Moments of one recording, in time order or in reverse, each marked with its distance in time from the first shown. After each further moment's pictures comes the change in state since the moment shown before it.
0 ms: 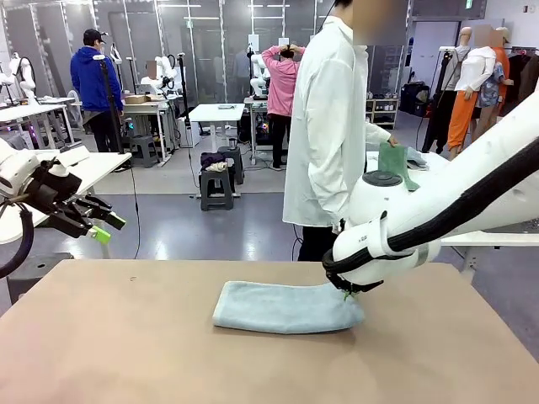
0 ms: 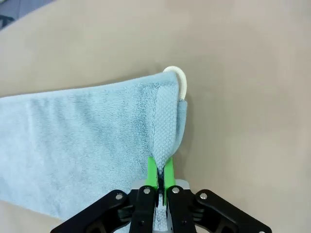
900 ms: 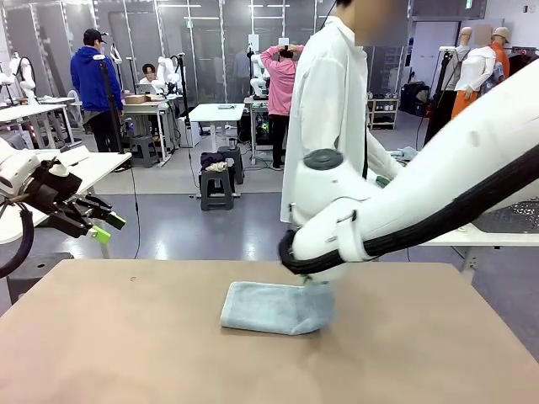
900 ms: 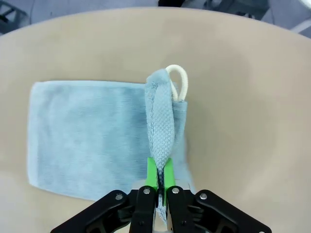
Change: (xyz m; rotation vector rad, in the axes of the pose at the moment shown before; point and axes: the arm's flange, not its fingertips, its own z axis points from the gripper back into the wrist) left arm 0.000 0.000 0.000 0.000 0.000 0.000; right arm -0.025 0.117 0.044 -0.025 -0.083 0.115
